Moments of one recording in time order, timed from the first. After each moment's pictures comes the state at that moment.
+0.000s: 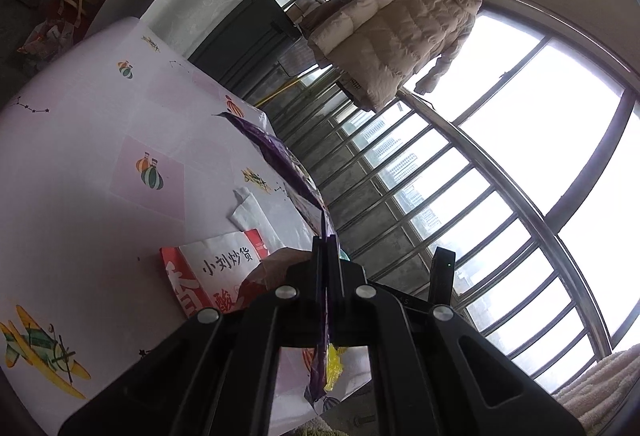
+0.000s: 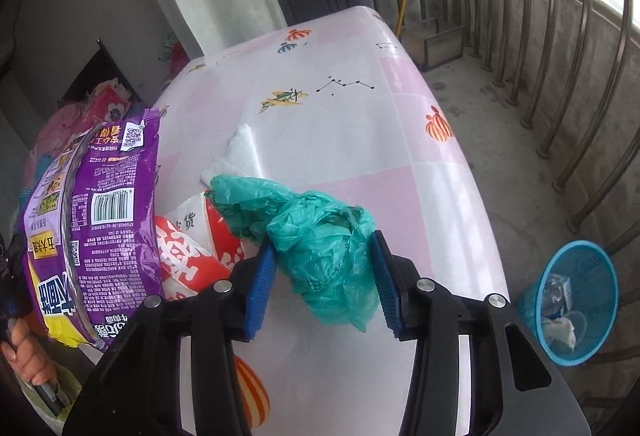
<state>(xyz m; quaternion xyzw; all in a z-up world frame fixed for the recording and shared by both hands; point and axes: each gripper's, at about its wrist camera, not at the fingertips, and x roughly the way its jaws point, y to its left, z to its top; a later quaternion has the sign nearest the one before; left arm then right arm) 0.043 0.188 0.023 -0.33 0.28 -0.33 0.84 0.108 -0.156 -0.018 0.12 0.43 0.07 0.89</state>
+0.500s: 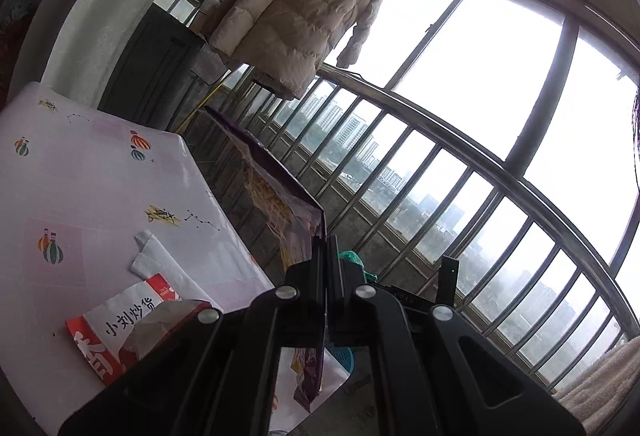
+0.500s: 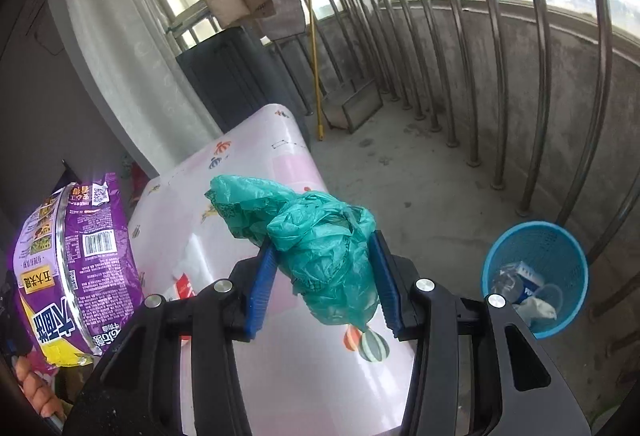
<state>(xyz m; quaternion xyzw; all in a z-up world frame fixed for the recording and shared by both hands) 0.048 0.090 0.106 -0.22 0.23 -0.44 0.84 0.021 -0.280 0.026 0.24 0.29 -0.08 0.92</state>
